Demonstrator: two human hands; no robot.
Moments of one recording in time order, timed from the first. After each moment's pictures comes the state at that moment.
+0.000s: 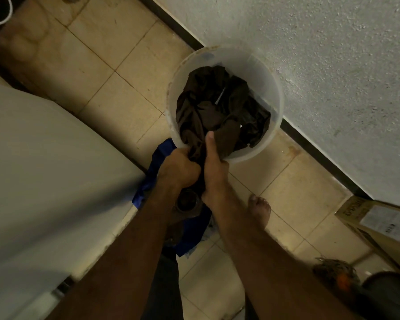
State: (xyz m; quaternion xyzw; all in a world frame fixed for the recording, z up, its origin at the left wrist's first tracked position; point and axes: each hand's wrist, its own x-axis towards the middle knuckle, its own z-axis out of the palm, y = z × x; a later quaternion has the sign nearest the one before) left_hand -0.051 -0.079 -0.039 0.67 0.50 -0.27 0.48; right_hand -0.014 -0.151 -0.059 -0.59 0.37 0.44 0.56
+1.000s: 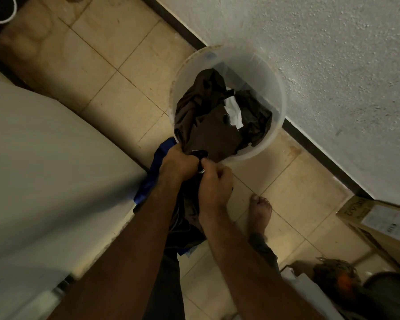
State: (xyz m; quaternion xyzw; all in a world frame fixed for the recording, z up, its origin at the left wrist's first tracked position) left_hand -0.052 -0.073 -0.051 0.57 0.60 -0.21 0.53; right_hand -0.055 -0.166 -0.041 -0.70 0.30 0.35 0.55
